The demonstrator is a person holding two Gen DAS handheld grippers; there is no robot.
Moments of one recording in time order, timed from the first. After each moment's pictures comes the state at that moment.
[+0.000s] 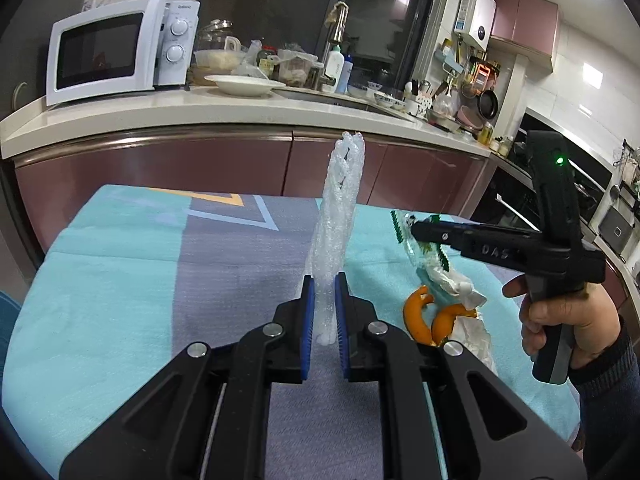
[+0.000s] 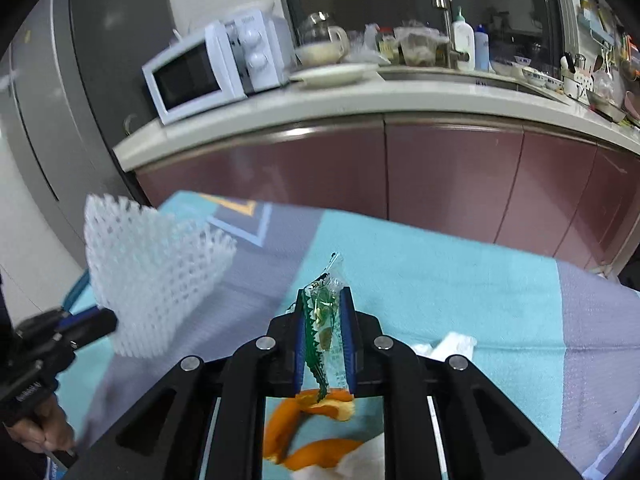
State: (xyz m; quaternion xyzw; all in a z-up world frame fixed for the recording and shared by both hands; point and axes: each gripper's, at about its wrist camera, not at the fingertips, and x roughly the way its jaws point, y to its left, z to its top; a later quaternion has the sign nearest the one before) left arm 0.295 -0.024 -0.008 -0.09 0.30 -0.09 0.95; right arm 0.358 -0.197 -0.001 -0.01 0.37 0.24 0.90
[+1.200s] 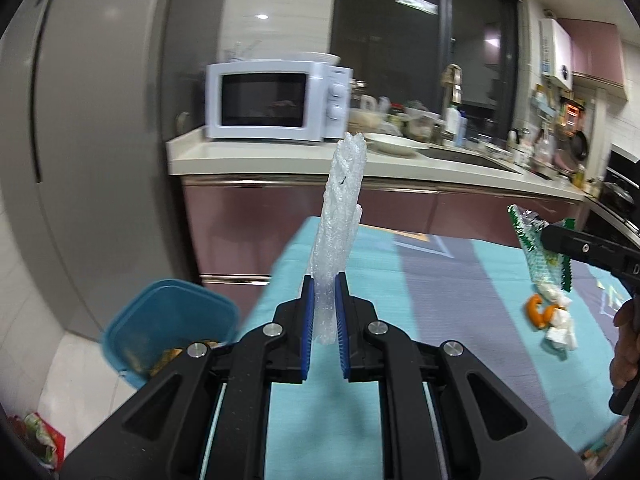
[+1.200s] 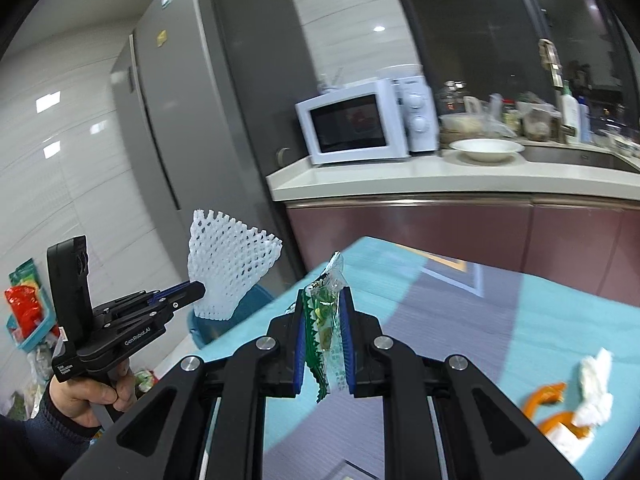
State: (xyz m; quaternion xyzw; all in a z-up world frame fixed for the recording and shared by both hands) left arm 0.115 0.158 0.053 -0.07 0.23 0.13 0.96; right arm 0.217 -0.071 0.069 0.01 0.26 0.42 0.87
